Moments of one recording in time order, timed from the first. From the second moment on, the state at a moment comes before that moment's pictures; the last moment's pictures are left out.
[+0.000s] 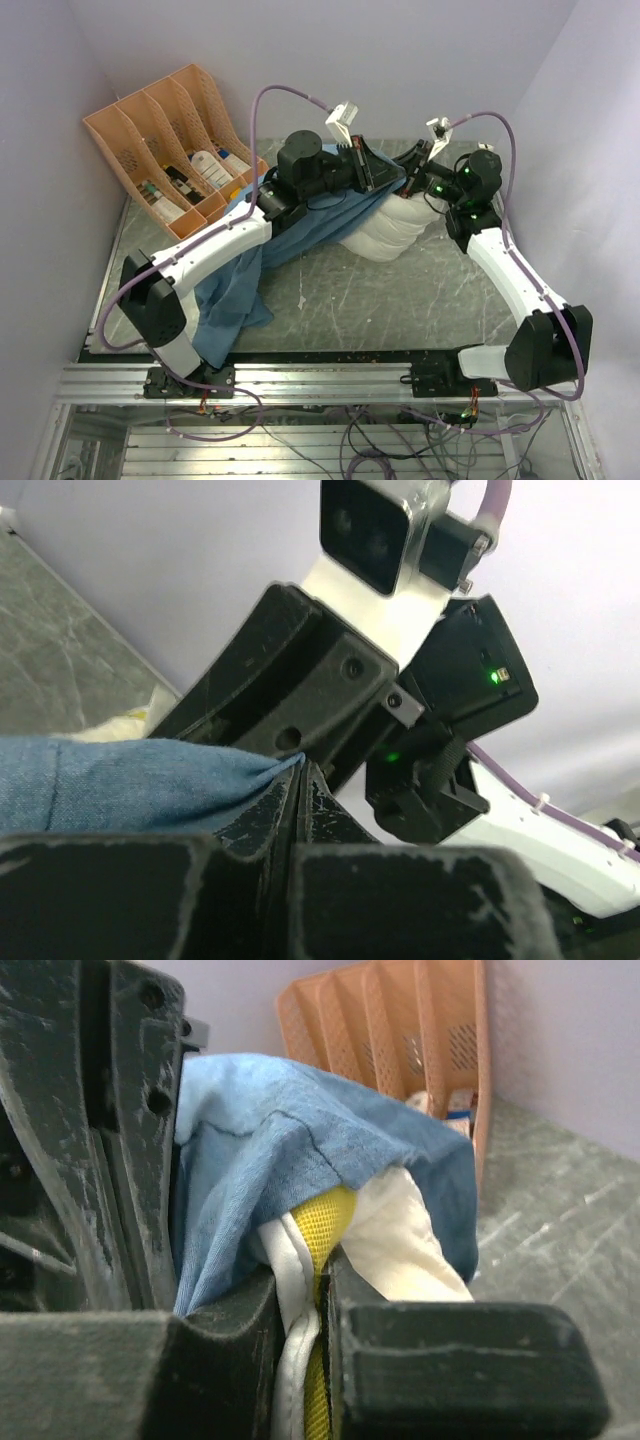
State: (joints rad) left arm -0.83 1.65 1.54 0.20 0.36 -0.80; right arm 0.20 1.33 1.04 0.51 -0.94 0.48
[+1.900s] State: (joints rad) left arm -1.03 1.83 1.06 0.19 -0.56 -0.57; right arm -0.02 1.32 0.79 -0.46 -0.98 -1.24
